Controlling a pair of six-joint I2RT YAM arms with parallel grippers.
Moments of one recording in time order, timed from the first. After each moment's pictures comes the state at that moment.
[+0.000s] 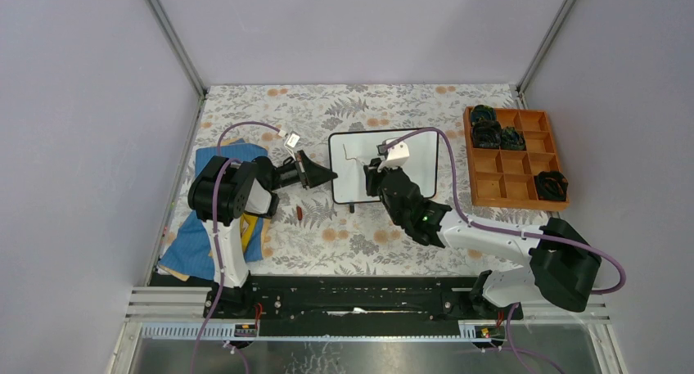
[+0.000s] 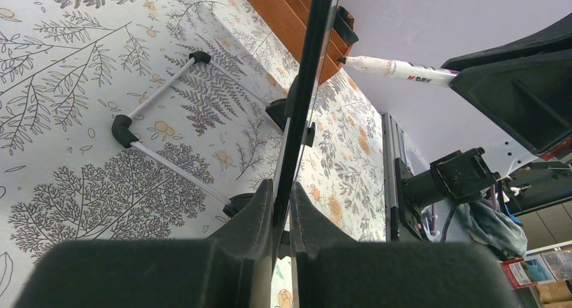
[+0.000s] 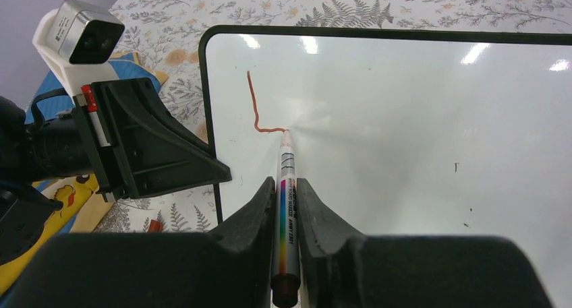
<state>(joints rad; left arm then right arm) -0.16 2.02 0.60 1.53 0.99 -0.86 0.97 1.34 0.74 0.38 0.60 0.31</state>
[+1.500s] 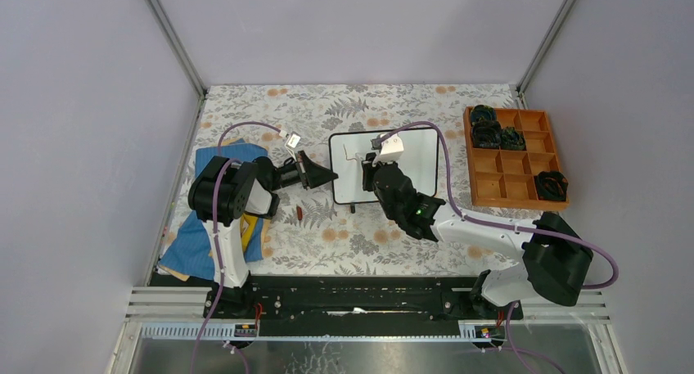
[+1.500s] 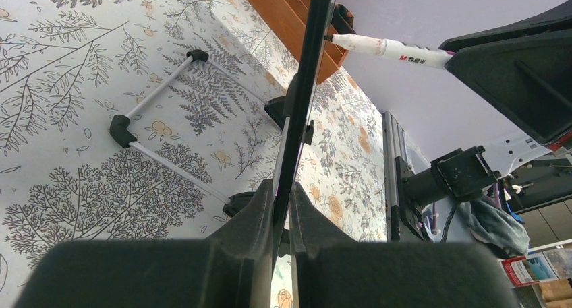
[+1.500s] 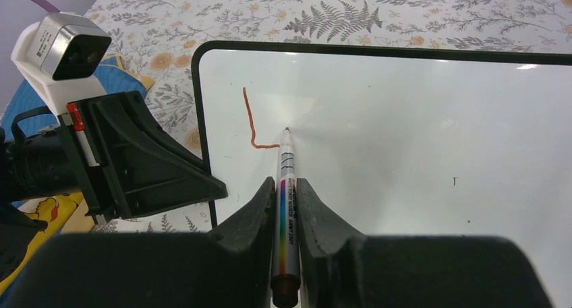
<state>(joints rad) -0.17 2.01 0.60 1.53 0.99 -0.86 0.97 1.40 0.82 0.33 0.64 0.30</state>
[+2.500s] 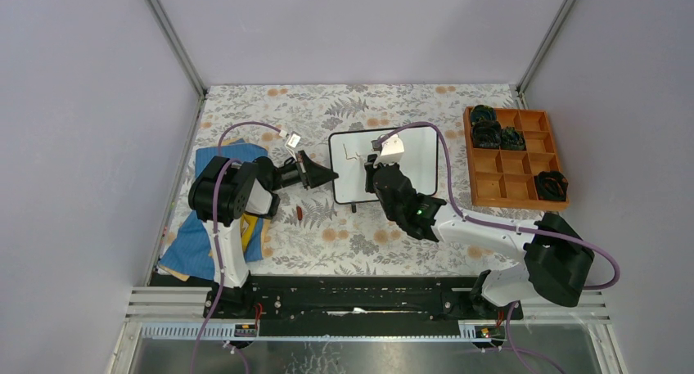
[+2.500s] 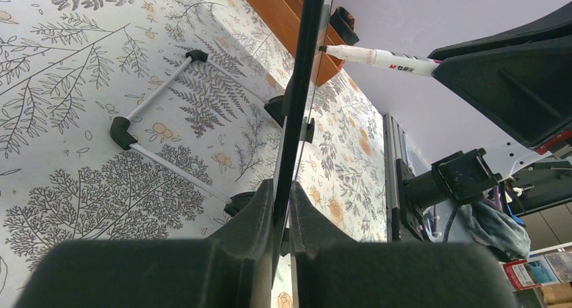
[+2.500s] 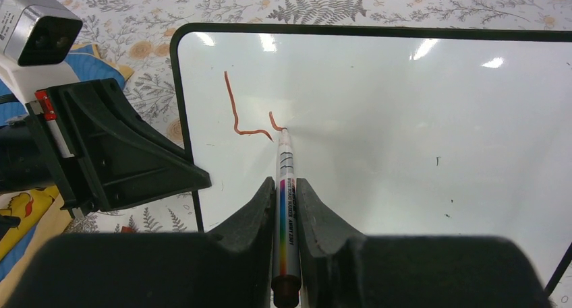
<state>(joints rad) -0.17 2.01 0.60 1.53 0.98 -0.86 0.97 1.39 0.82 0.27 0.66 0.30</state>
